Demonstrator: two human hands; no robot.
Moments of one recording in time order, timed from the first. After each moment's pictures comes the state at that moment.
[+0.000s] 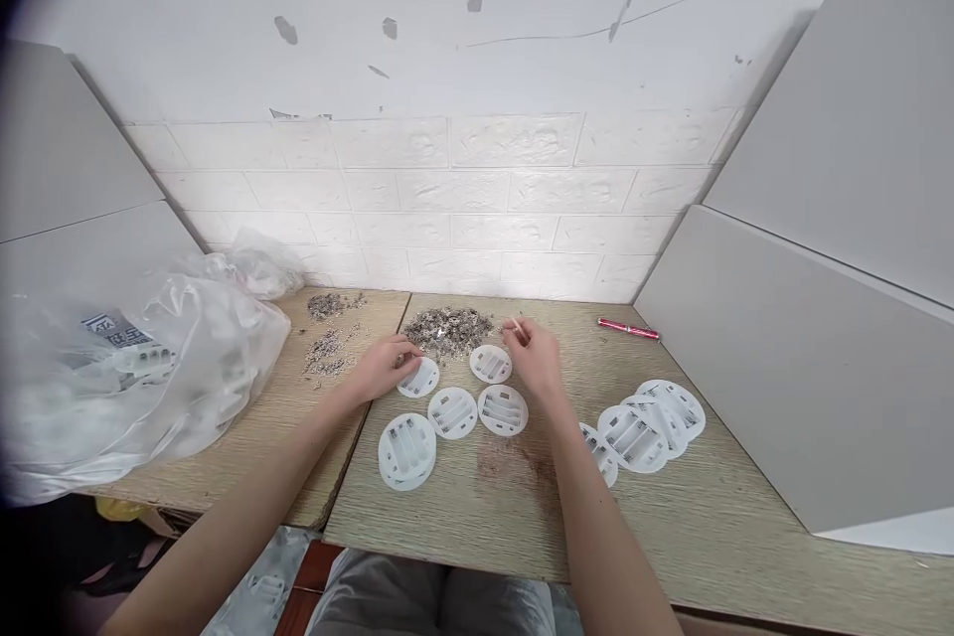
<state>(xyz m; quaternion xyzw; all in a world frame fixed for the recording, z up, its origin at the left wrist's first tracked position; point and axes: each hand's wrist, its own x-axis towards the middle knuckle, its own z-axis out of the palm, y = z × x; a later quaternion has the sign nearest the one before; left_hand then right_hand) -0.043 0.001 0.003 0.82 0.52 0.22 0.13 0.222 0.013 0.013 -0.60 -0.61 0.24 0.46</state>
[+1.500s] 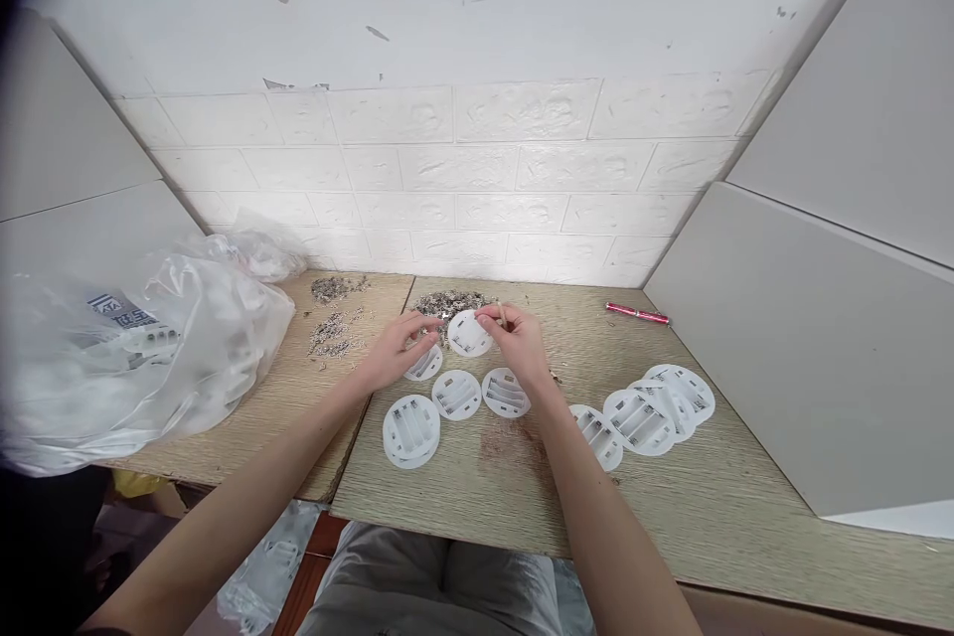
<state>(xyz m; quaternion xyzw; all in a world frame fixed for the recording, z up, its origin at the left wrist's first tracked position) -0.023 -0.011 0.013 0.80 0.45 0.36 0.20 0.192 0.007 0.010 -0.44 -0.60 0.38 0.54</state>
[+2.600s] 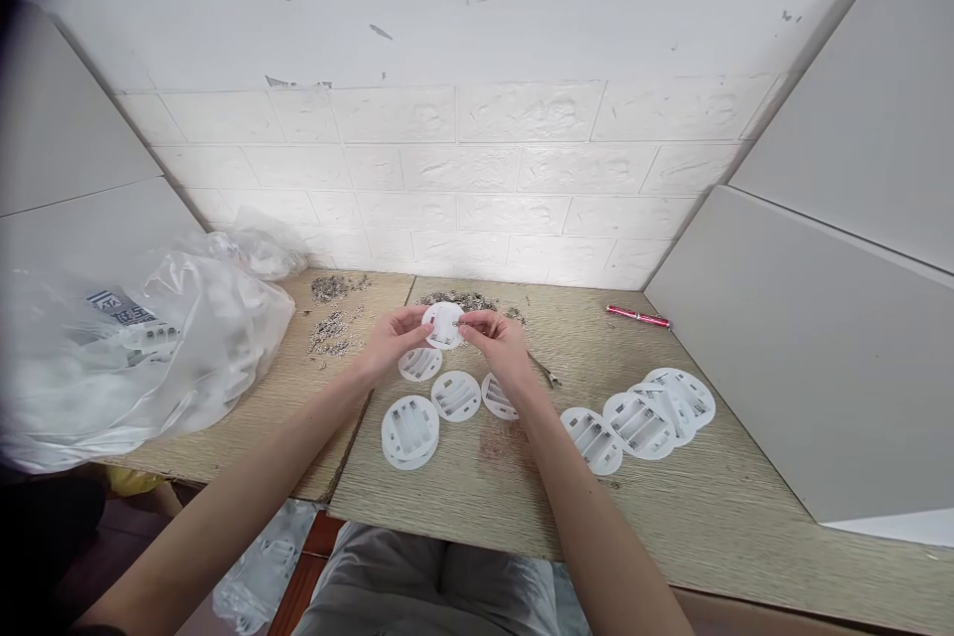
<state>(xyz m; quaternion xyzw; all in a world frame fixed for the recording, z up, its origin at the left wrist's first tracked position) -0.016 -0.005 0.010 0.53 0.37 0.52 0.56 0.170 -0.004 0.013 -0.39 -0.53 0.52 0.54</state>
